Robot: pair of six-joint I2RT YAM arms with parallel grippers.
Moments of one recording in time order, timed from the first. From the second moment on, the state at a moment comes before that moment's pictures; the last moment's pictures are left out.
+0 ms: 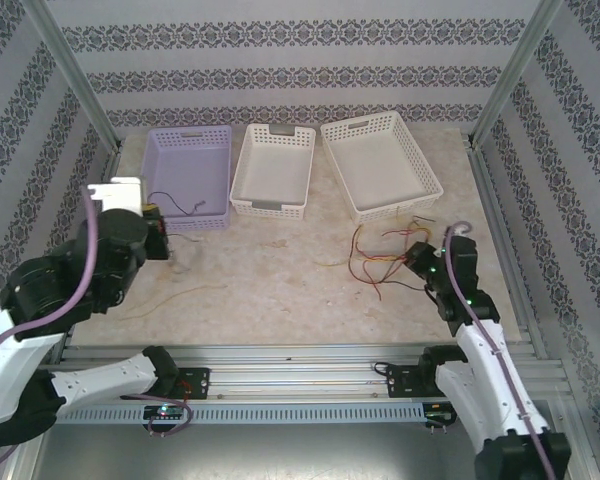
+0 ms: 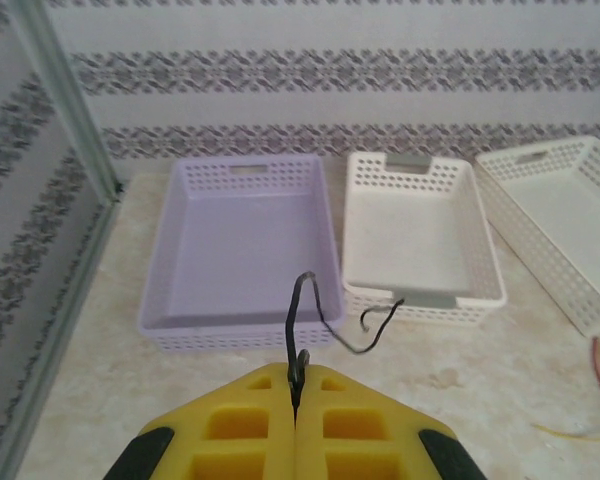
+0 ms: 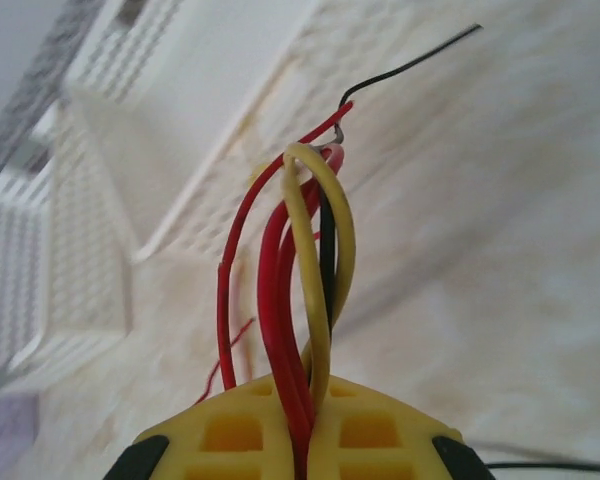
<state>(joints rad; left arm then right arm) -0.84 0.93 1.60 -1.27 -0.76 -0.45 0.08 0.70 0.49 -0.37 -0.14 0.75</state>
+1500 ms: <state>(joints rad) -0.84 1.05 1.30 -0.80 -0.26 -0.66 0.87 1.10 0.66 0.10 -0.27 0.32</state>
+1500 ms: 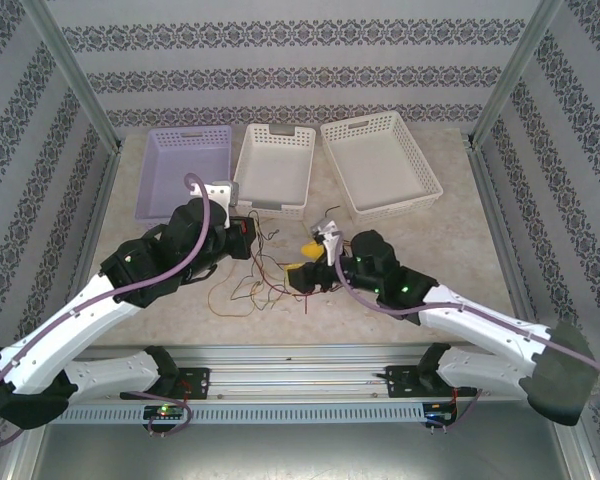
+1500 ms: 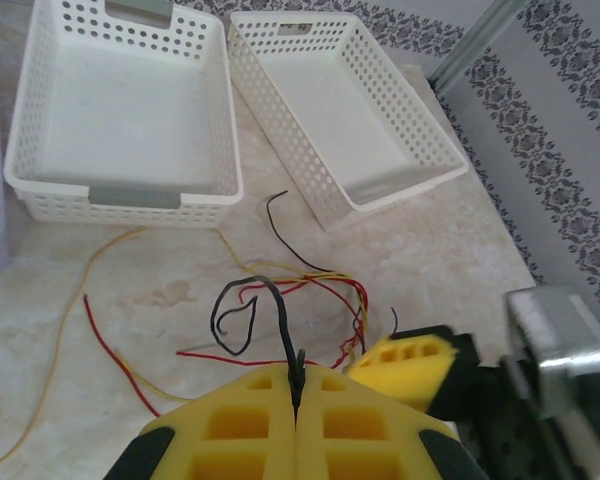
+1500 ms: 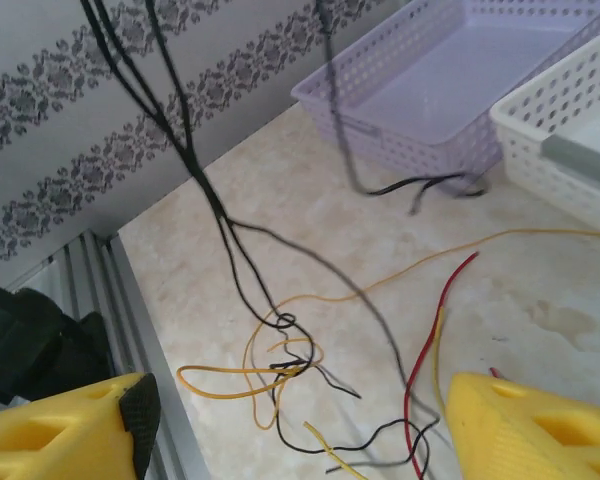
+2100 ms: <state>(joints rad) -0.84 1.05 1.27 -0.74 -0.20 -0.71 0.96 1.31 0.66 0.26 -0.17 0.29</state>
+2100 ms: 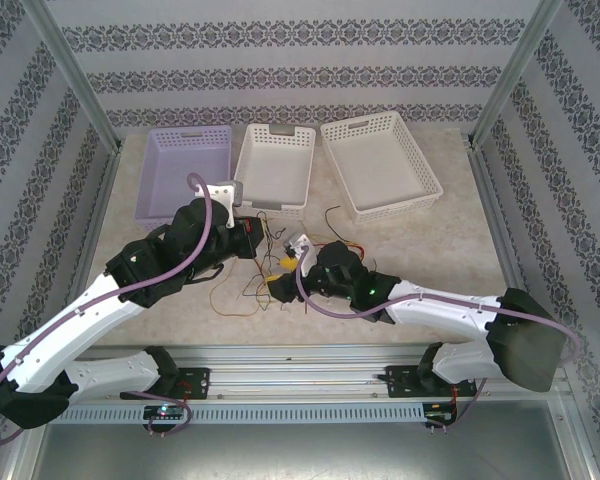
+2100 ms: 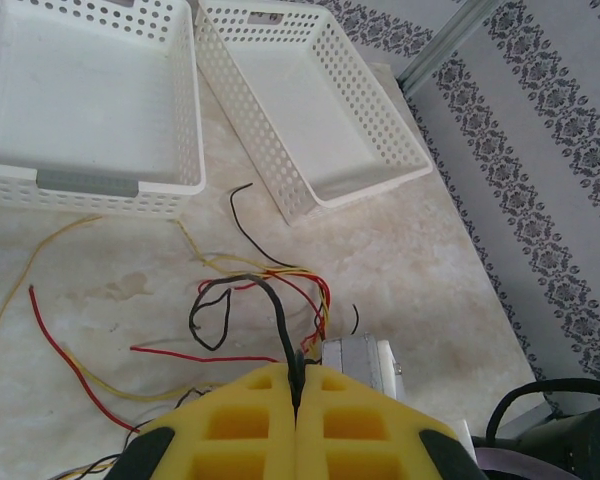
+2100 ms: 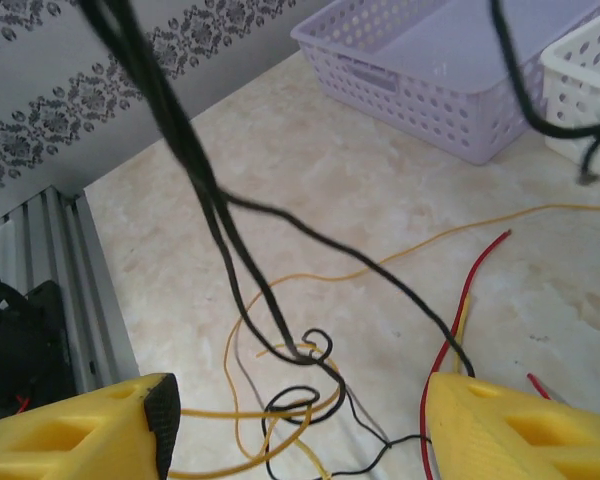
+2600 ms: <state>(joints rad) -0.84 1.05 1.25 -0.73 -0.18 -0.73 0.96 1.36 0.68 0.34 -0.07 0.30</state>
